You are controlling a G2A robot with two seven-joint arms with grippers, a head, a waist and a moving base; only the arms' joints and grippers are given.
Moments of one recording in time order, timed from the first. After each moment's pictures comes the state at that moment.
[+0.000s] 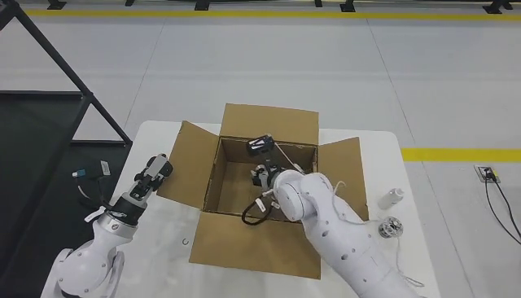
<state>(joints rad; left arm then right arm) 1.26 -1.16 -1.64 -1.74 -0.02 -0.35 -0.38 -0.60 -1.53 0.92 -1.25 -1.09 0.14 0.84</state>
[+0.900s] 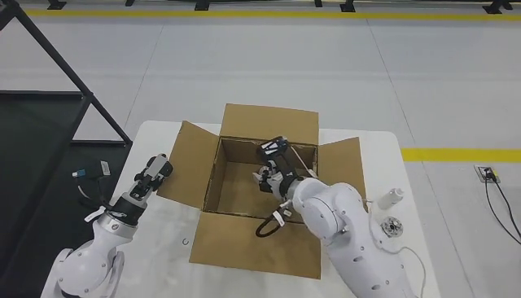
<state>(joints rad) 1.26 -1.16 -1.64 -1.74 -0.02 -0.35 -0.38 -0.79 -1.48 1.09 -1.57 -1.08 -0.02 0.88</state>
